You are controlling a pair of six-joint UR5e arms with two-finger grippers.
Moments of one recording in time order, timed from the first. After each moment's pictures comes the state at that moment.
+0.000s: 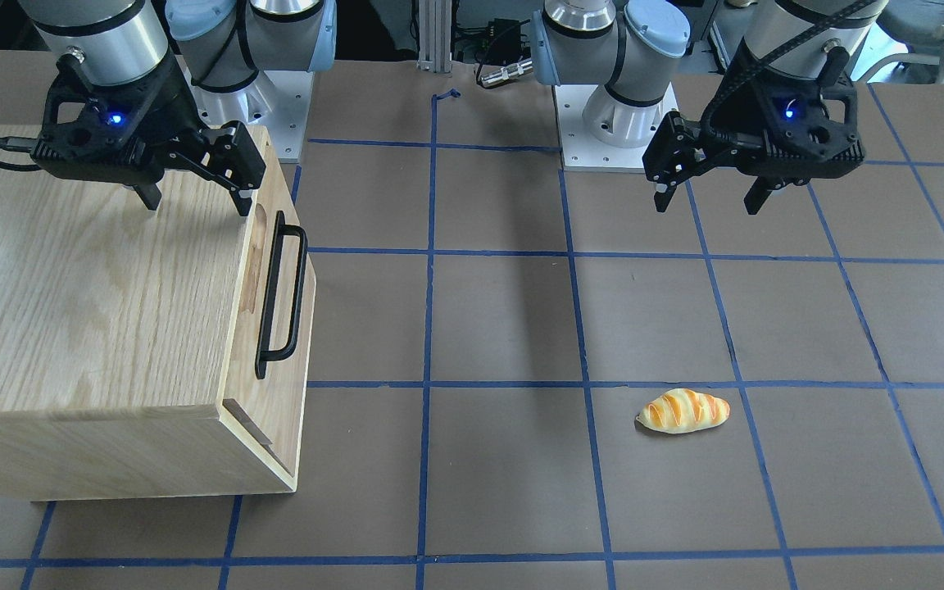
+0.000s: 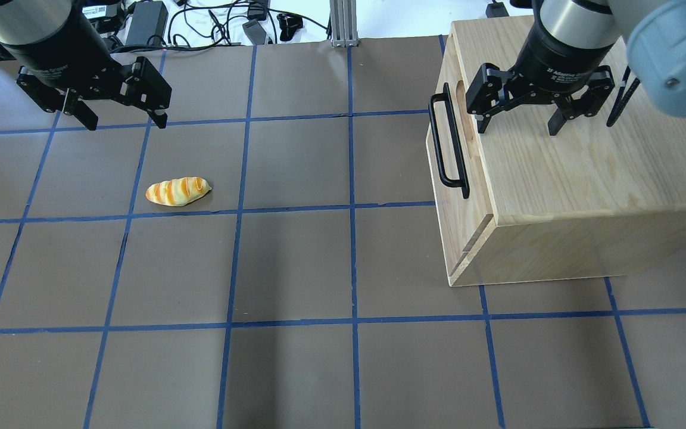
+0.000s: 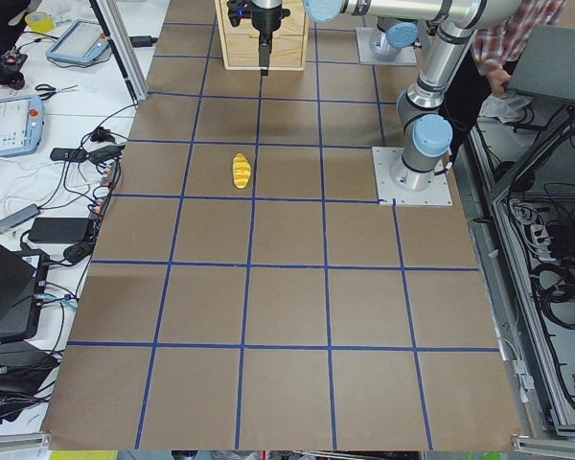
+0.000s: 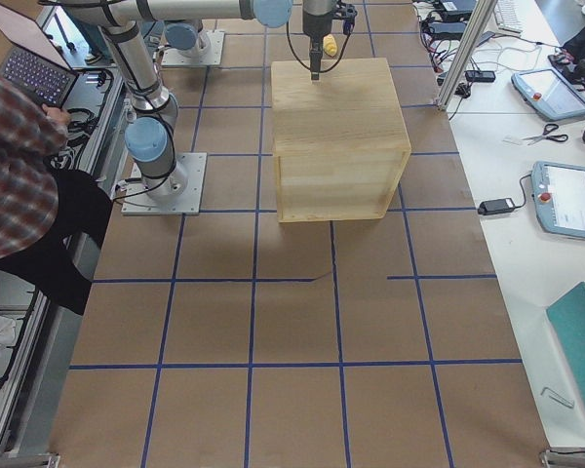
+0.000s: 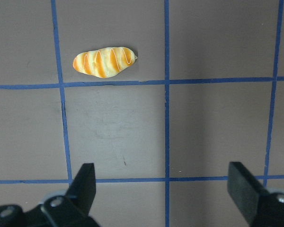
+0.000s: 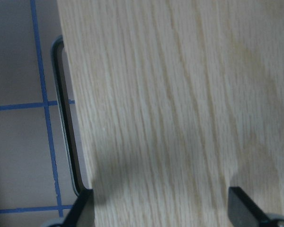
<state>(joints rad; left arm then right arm) -1.51 -1.56 -1.50 -1.60 1.58 0.07 1.59 -1.58 1.57 -1.60 -1.55 0.10</state>
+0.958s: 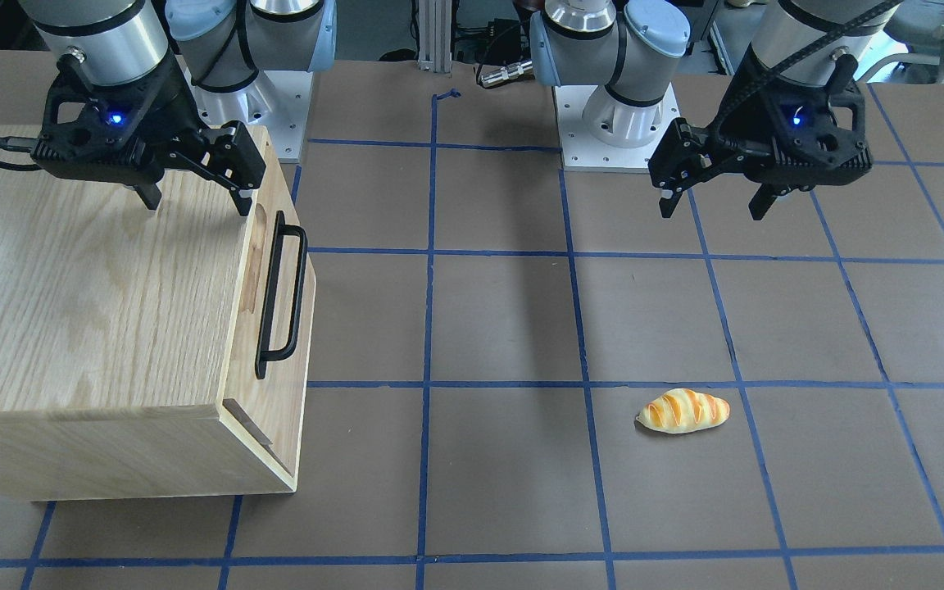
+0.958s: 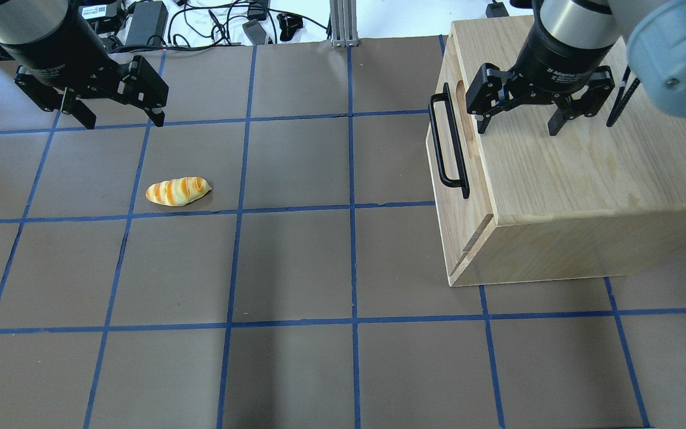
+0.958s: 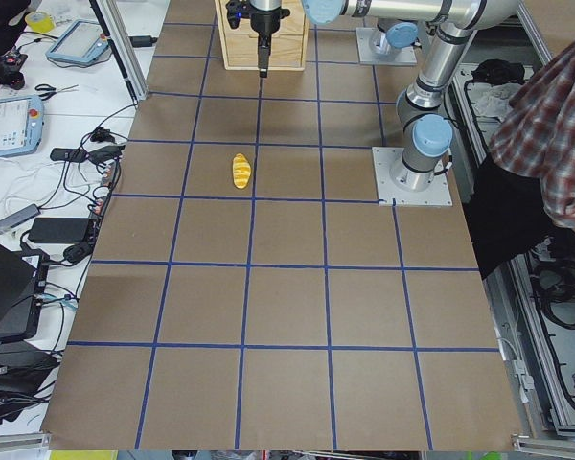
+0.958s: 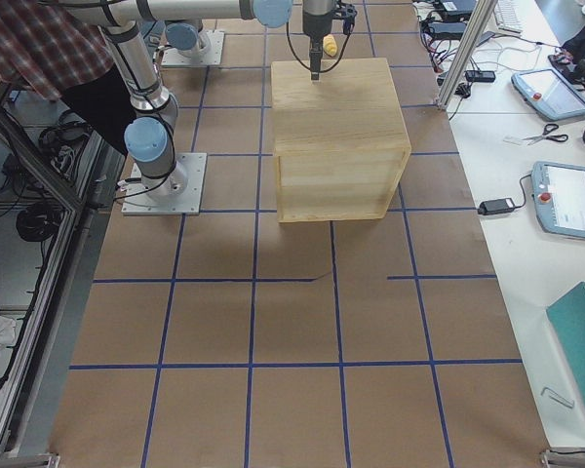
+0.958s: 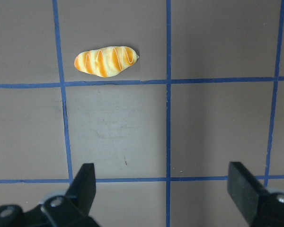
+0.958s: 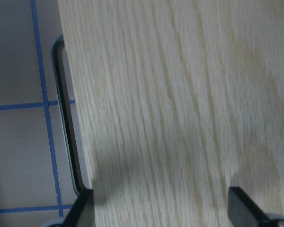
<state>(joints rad) -1.50 -1.57 -1.50 -1.58 1.58 0.08 1.59 -1.58 1.57 -1.59 -1.55 0.10</state>
